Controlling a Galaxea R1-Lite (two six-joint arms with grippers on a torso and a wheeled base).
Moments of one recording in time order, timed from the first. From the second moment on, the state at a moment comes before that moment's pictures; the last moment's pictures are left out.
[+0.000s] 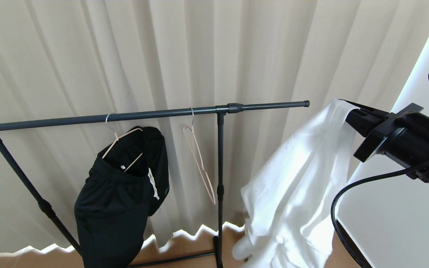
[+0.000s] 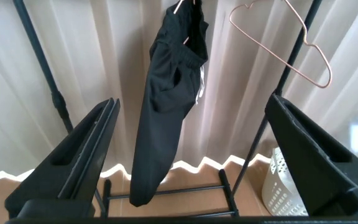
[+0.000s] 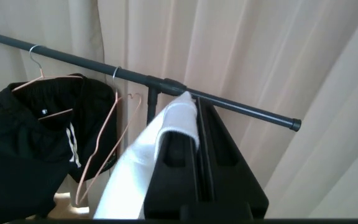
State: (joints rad) left arm 0.00 0.01 0.00 -0.01 0.03 -0.02; right arm 0.42 1.40 -0.57 -1.00 0.08 -0.10
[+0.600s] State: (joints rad) left arm 0.00 0.01 0.00 -0.01 0.03 -0.02; right arm 0.42 1.40 -0.57 -1.00 0.08 -0.10
